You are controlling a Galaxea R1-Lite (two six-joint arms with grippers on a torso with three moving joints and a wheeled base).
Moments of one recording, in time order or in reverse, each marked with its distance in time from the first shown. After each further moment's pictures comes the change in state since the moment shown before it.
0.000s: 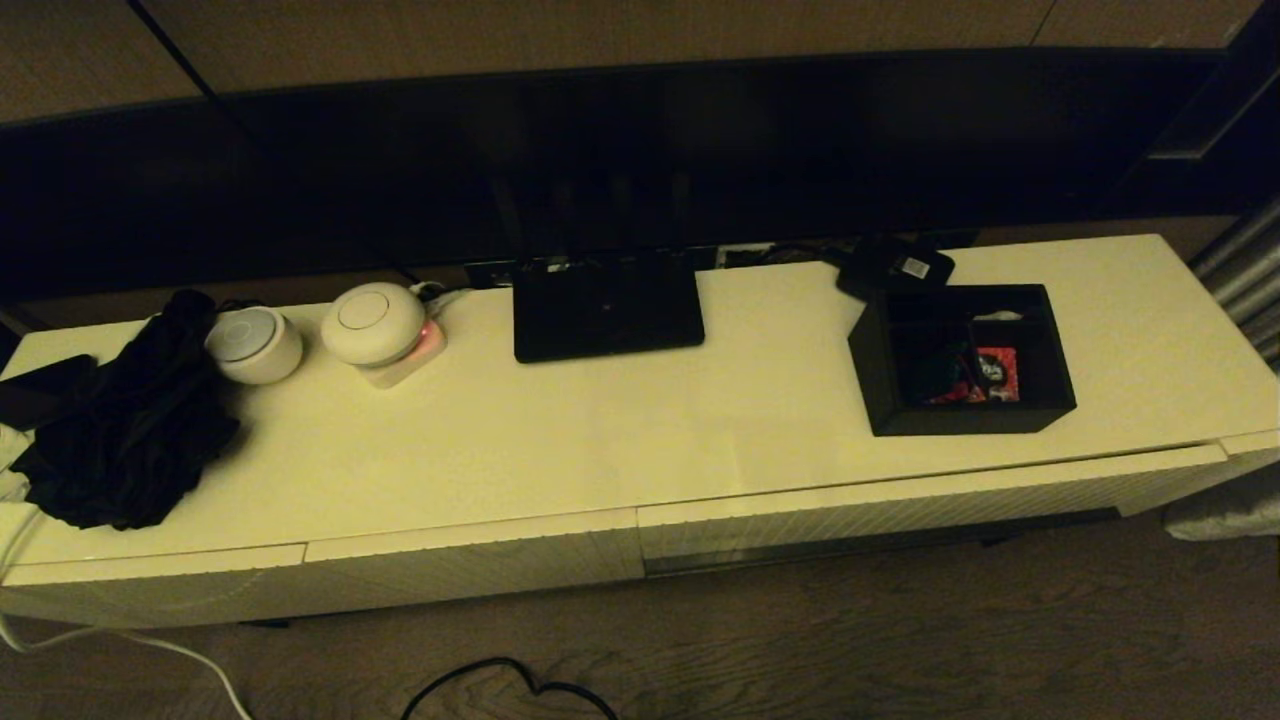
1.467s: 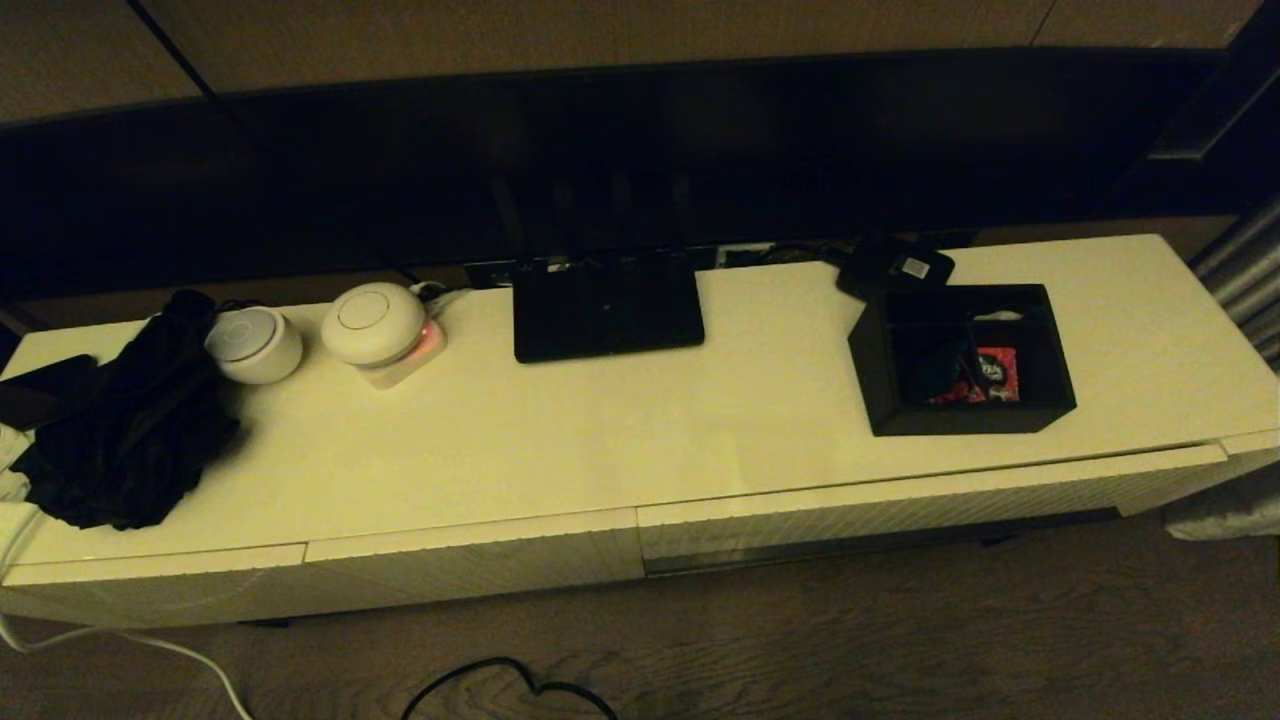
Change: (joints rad) left arm 0.000 0.000 0.000 0.000 0.000 0.000; right arm 0.002 0.117 -0.384 0.134 -0.011 -0.024
